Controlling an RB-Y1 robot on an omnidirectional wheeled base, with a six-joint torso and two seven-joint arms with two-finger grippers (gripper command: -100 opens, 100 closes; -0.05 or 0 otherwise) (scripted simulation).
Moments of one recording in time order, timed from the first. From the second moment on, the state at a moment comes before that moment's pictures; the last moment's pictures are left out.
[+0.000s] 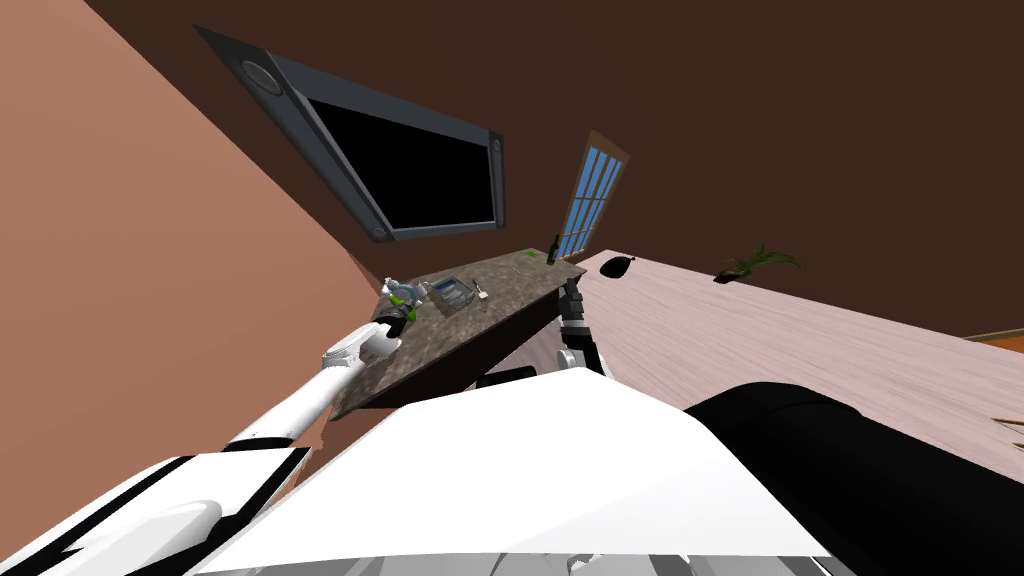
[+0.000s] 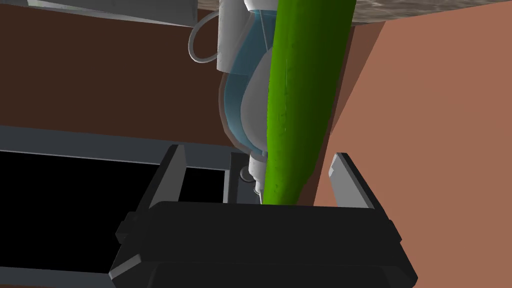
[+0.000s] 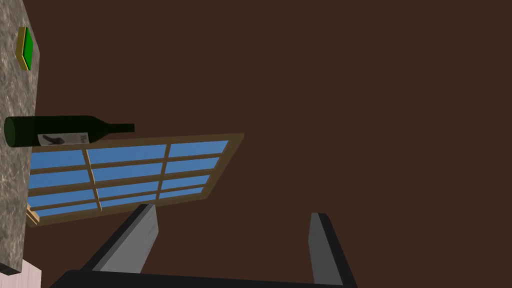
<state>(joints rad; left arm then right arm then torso) -0.20 0.84 -0.25 -1.28 -0.49 0.40 -0.07 0.54 0.03 0.05 -2.21 -0.01 -0.38 0.13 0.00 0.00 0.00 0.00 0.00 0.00</state>
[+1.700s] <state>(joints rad) -0.19 0.86 -0.25 -1.29 -0.47 0.40 -0.08 0.54 0.03 0.05 -2.21 -0.01 -0.38 0.13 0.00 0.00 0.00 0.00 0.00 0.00</state>
